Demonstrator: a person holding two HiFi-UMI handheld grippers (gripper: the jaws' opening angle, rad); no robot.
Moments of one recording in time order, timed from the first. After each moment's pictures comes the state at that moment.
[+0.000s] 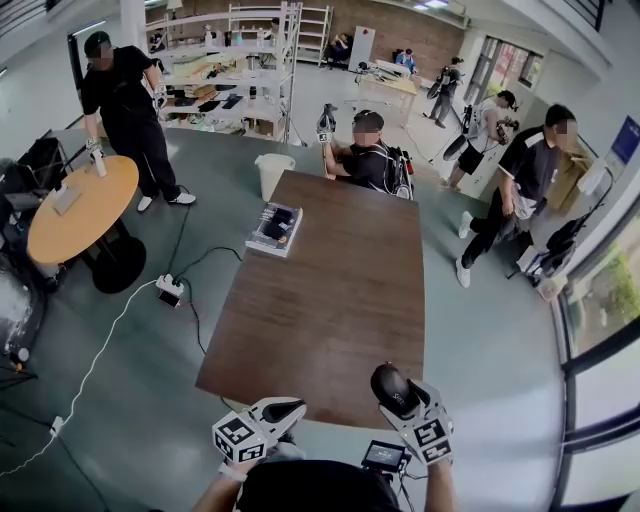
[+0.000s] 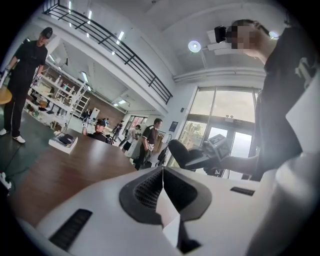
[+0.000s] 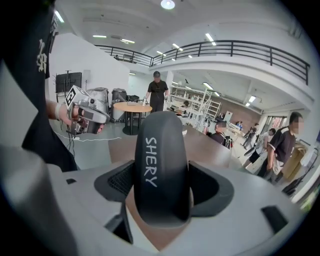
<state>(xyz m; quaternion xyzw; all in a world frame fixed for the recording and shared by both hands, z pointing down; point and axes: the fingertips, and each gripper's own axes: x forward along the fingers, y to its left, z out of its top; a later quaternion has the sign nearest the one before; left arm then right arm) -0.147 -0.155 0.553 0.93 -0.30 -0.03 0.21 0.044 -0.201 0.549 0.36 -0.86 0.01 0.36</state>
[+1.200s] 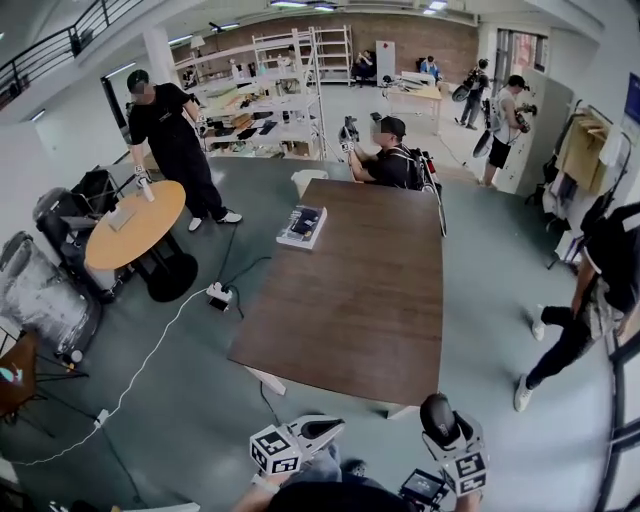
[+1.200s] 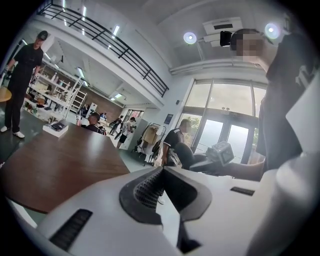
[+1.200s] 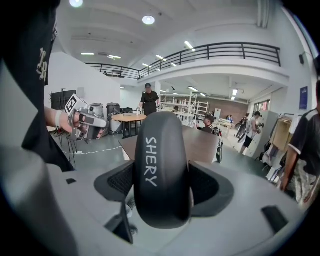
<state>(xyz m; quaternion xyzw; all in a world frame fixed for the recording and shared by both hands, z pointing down) 0.004 0.024 0.560 0.93 -0.29 0.01 0.21 0.222 0.002 0.576 0.41 -0.87 0.06 0.29</state>
